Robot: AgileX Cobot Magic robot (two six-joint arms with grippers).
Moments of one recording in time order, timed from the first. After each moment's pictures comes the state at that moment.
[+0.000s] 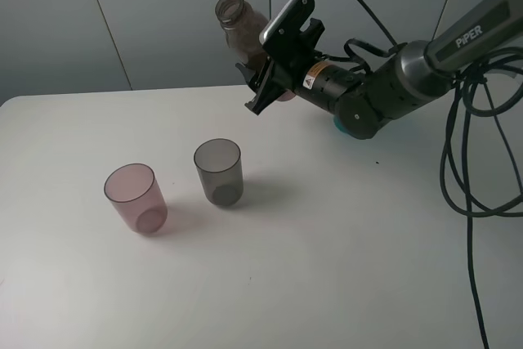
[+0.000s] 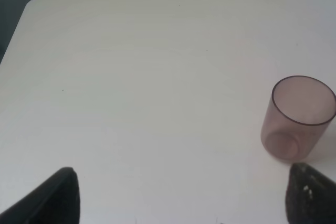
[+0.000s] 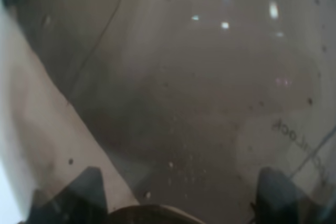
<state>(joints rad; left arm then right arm) -0.02 0.00 -0.51 0.02 1.08 -0.02 0.51 2.15 -1.06 -0.20 -0.90 -0.48</state>
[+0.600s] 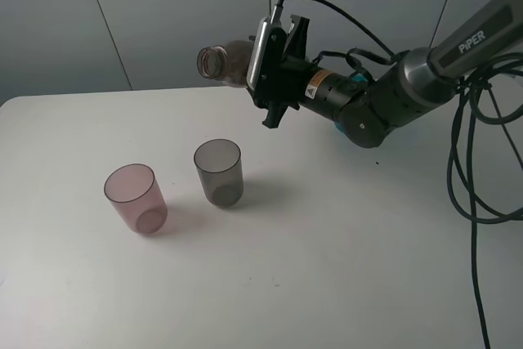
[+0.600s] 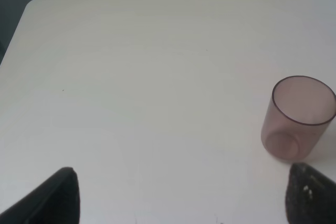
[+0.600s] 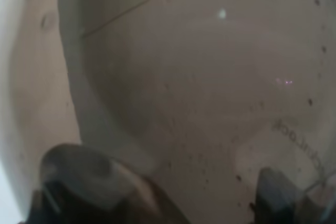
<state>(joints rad) -0.02 0.00 -0.51 0.02 1.08 -0.02 0.51 2.15 -1.03 -0.26 -0.94 -0.99</state>
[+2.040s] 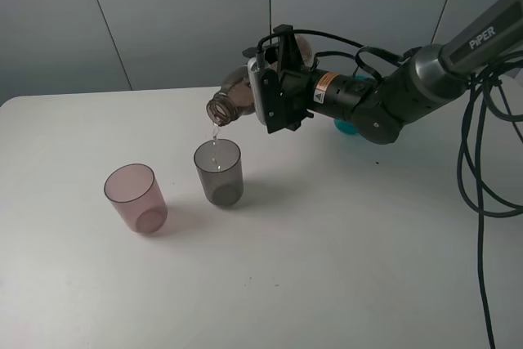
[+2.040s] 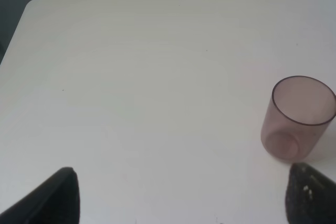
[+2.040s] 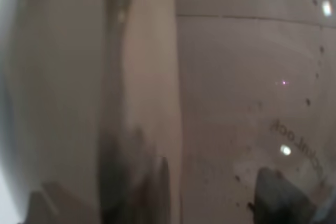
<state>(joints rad) -0.02 0.00 -0.51 0.02 1.08 -0.02 0.46 2.15 -1.03 -0.44 -0.90 -1.34</state>
